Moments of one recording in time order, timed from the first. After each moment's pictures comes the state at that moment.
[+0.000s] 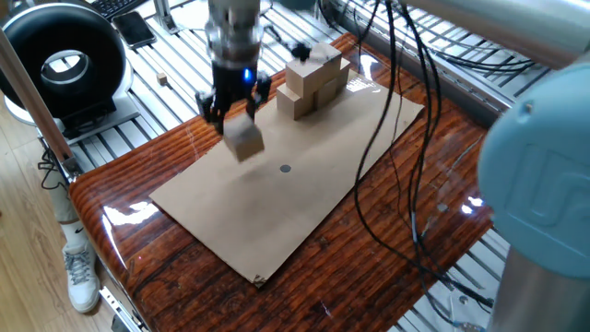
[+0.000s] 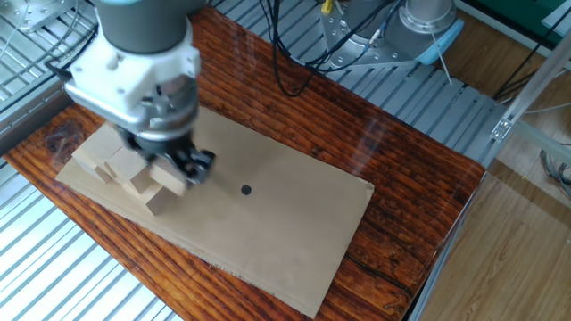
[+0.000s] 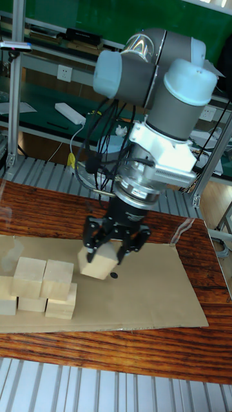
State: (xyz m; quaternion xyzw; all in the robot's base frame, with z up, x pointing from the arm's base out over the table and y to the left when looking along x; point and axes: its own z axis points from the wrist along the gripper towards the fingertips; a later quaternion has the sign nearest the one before) arm 0.646 -0.026 0.169 -0.15 0.98 -0.09 0.06
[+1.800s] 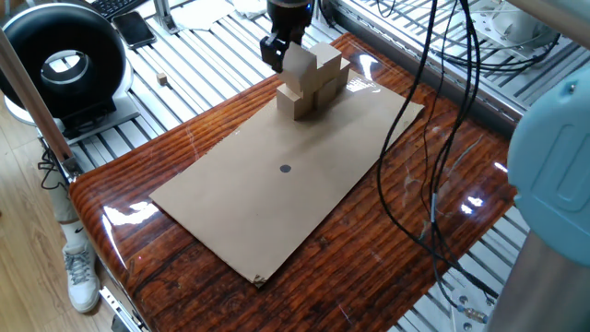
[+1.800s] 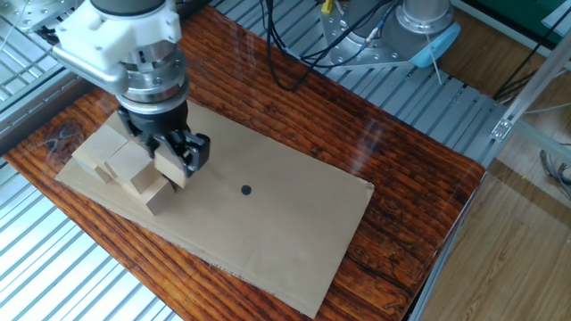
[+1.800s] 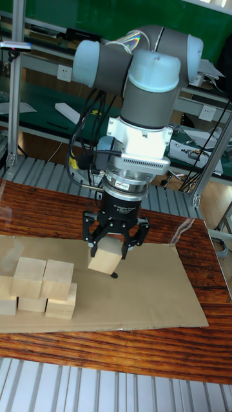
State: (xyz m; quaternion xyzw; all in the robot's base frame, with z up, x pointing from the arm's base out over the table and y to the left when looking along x) arm 0.622 0.005 0.163 -0.04 1.00 0.02 0.05
